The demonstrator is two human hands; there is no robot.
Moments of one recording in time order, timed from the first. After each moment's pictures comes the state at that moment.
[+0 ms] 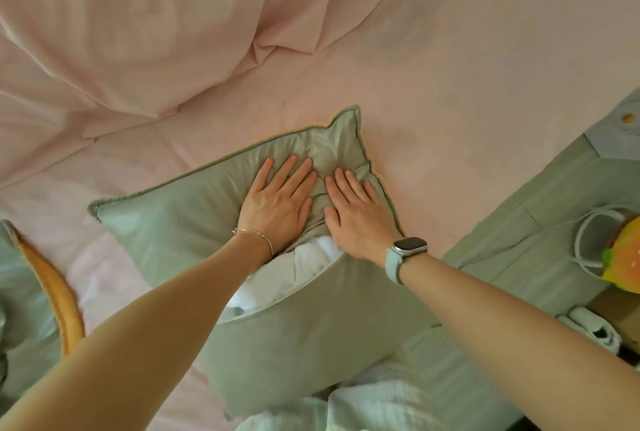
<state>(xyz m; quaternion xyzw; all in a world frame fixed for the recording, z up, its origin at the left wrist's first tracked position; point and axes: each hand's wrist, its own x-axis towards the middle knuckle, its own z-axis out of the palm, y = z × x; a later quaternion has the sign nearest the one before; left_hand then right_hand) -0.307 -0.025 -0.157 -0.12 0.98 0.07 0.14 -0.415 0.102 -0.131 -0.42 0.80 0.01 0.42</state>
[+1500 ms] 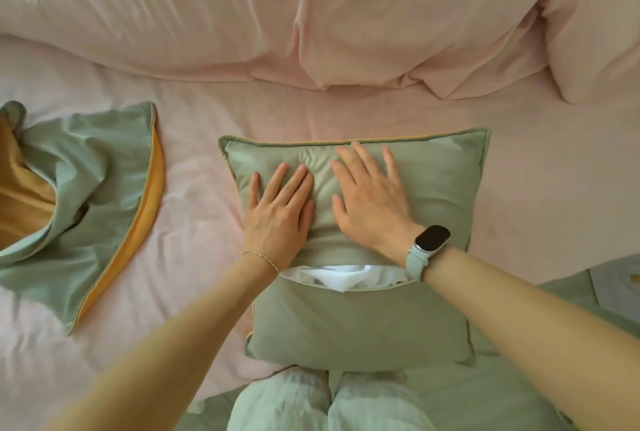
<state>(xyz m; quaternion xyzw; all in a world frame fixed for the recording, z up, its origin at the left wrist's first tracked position) -0.159 -0.017 -0.102 -0.45 0.88 0.10 -0.11 -0.312 0.011 -0.054 -0.68 0.71 0.06 0.14</state>
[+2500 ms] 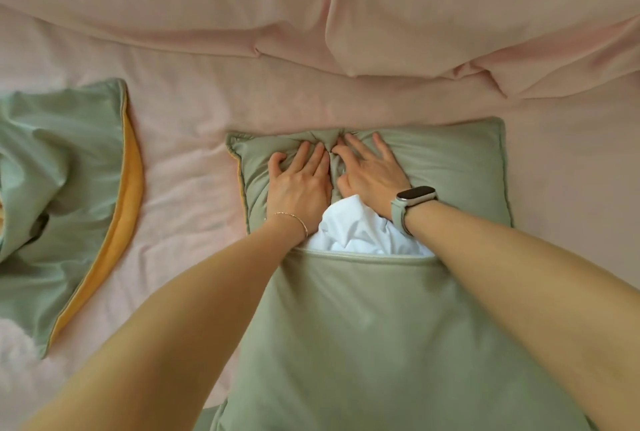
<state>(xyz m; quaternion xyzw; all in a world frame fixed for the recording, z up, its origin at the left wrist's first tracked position) -0.201 -0.086 -0.197 -0.46 0.88 0.11 0.06 -0.339 -0.078 -0.170 -0.66 0.65 0.16 0.33</state>
